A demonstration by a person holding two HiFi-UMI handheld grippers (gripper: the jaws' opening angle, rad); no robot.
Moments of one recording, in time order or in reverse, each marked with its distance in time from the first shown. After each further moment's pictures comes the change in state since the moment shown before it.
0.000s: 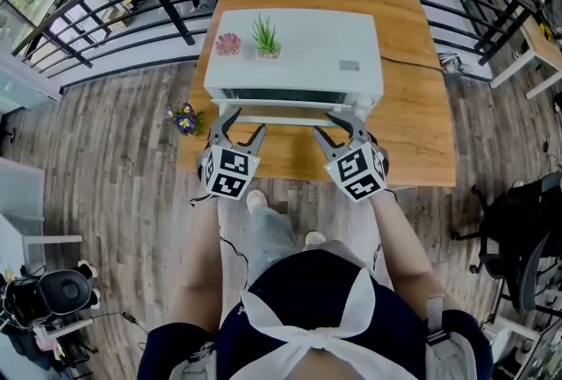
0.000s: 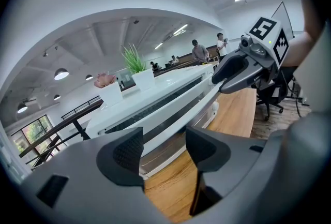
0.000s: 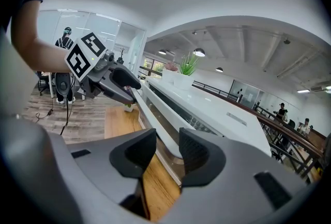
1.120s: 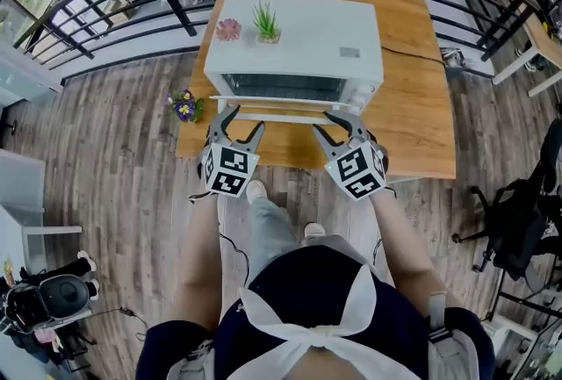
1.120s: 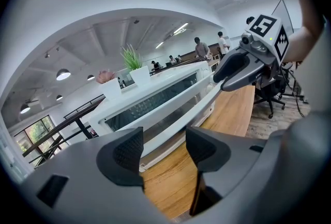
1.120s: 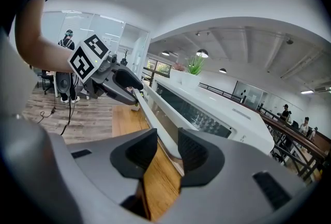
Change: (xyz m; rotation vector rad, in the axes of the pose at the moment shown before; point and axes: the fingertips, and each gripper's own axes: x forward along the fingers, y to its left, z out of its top) left arm -0.017 -0.017 -0.016 0.003 0.013 0.022; right arm -0.016 0.023 -0.010 -0.016 -0.014 0.032
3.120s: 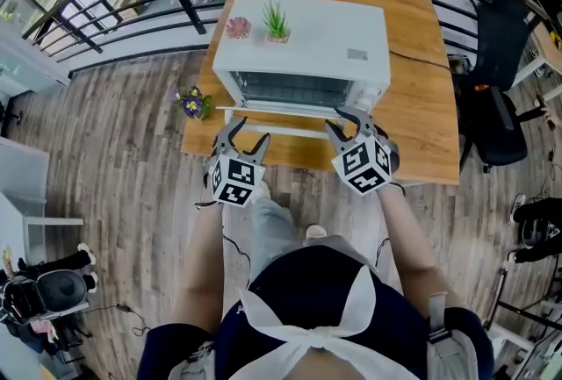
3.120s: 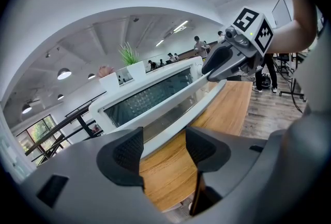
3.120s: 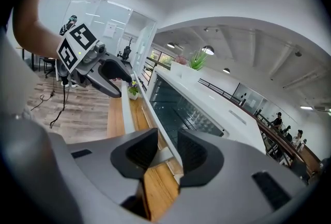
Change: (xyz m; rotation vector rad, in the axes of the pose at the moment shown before) left arm -0.013 -0.020 -0.023 0.004 0.023 0.010; right arm 0.004 -0.016 -0.010 -0.114 0.091 -0.023
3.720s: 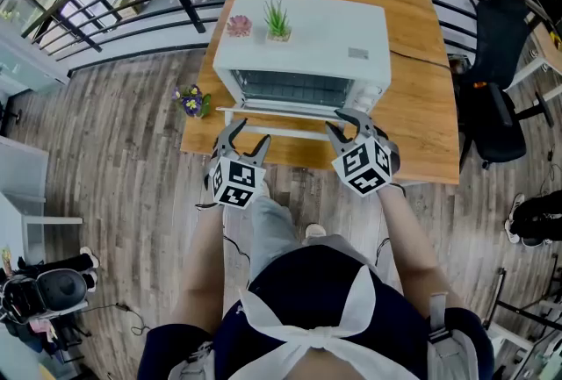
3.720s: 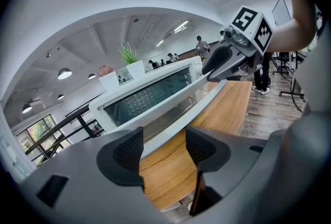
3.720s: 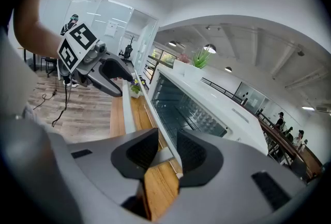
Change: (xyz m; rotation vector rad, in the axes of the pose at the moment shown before) left arm -0.002 -0.004 -0.006 -0.003 -0.003 0.002; right arm 0.000 0.007 -0.004 -0.009 0.019 0.020
